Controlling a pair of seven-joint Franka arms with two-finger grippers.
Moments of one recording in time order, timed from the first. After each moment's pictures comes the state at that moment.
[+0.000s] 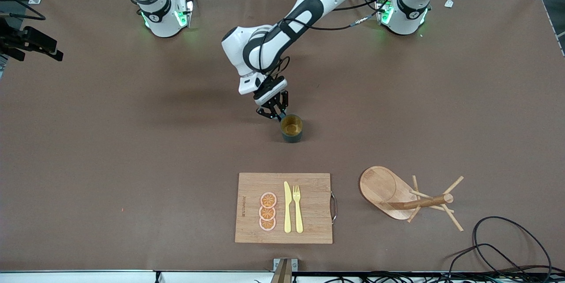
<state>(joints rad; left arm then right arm) -0.91 0.93 -0.23 -1.28 0.94 1.83 -2.16 0.02 -0.10 -0.09 -1.59 0.03 1.40 -0.03</state>
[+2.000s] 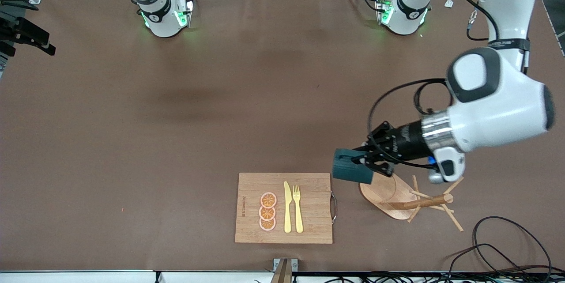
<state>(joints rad) -0.06 0.52 -0.24 -1.26 -0.70 1.97 -1.32 0.02 -0.13 -0.09 -1.59 0.01 1.41 -0.07</state>
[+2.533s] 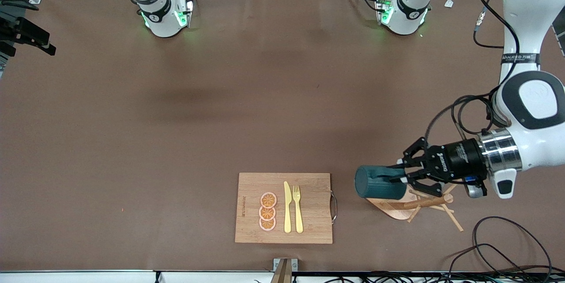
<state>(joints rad) 0.11 0.59 -0.24 -1.29 -1.06 1.92 -1.18 0.02 -0.13 -0.09 -1.59 0.01 1.41 -0.07</state>
